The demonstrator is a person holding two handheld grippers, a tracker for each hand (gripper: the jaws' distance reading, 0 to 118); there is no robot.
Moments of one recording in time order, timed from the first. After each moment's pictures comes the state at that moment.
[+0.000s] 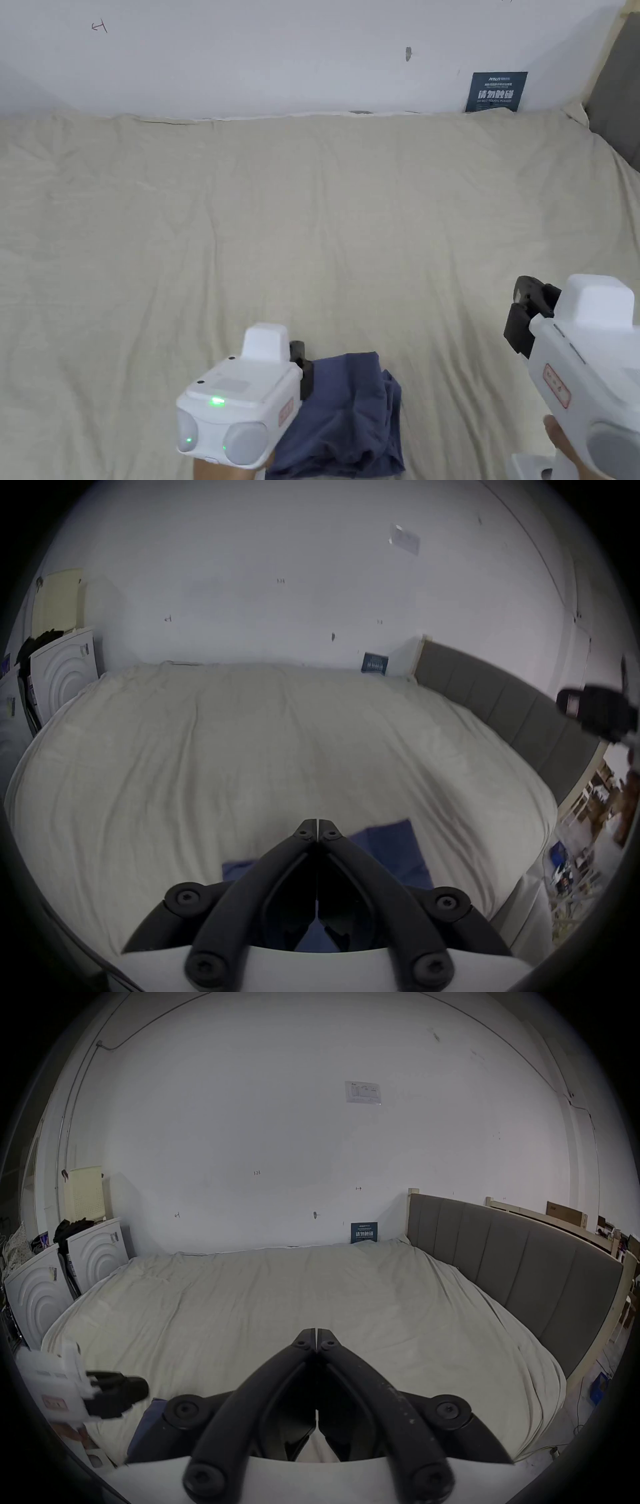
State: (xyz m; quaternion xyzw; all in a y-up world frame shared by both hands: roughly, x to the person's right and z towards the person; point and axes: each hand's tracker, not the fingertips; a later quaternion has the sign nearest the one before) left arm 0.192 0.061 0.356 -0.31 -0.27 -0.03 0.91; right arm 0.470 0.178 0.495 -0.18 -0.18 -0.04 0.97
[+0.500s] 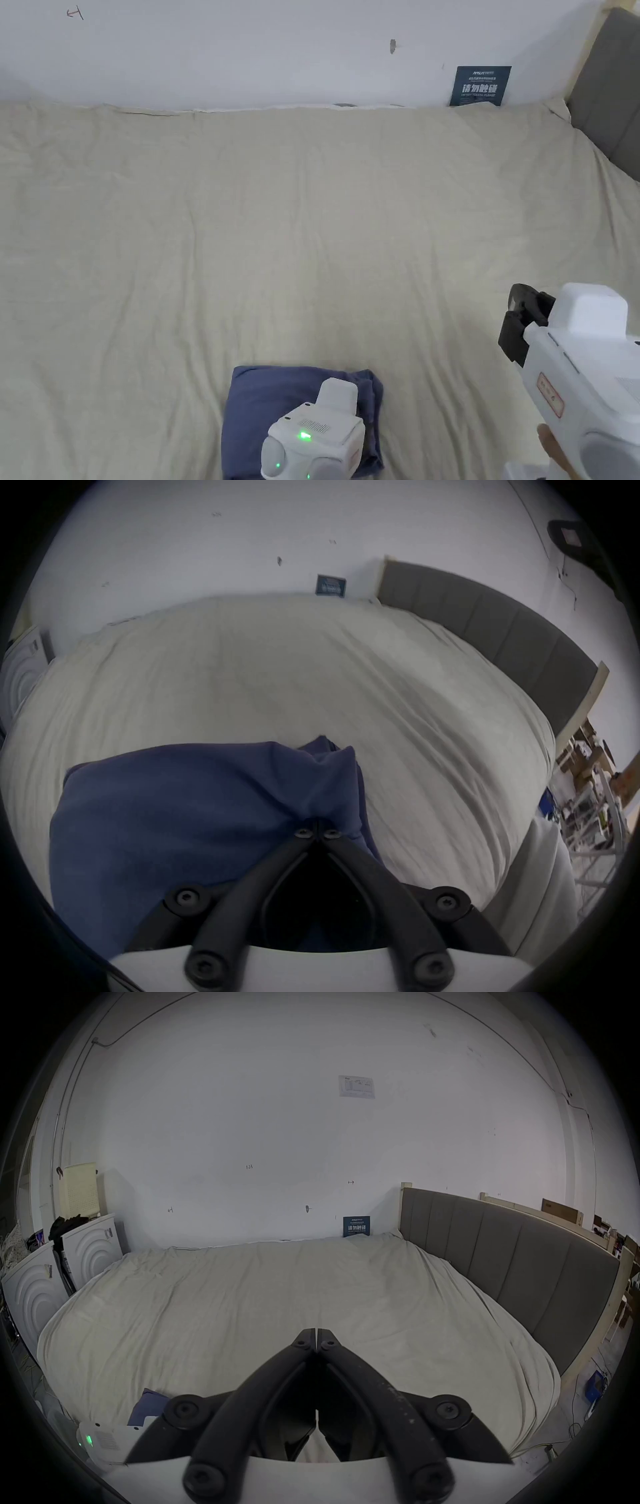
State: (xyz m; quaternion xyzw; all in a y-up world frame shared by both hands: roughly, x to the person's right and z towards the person) left arm 0.289 -0.008 0.399 -0.39 -0.32 -0.06 0.86; right arm 0.486 0.171 0.504 -0.19 -0.19 -0.04 0.96
